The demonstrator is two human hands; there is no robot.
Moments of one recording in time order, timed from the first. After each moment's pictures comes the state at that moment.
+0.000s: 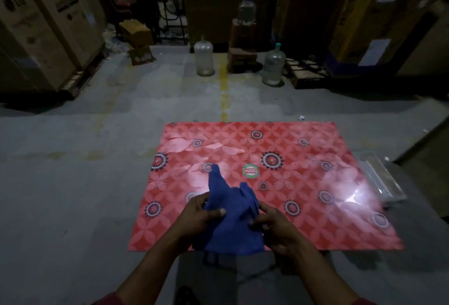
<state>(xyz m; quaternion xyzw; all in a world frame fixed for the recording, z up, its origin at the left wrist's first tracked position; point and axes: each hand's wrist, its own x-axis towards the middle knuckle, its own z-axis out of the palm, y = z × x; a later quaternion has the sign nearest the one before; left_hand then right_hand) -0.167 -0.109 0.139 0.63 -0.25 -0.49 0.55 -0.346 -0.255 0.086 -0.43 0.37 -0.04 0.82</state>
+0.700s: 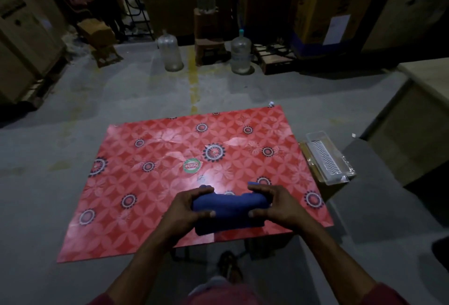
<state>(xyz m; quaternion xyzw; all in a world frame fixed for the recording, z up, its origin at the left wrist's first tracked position) -0.318 -0.247 0.110 0.73 -0.37 -0.39 0.43 -0.549 -0.425 0.102 -0.78 0.34 -0.08 0.52</state>
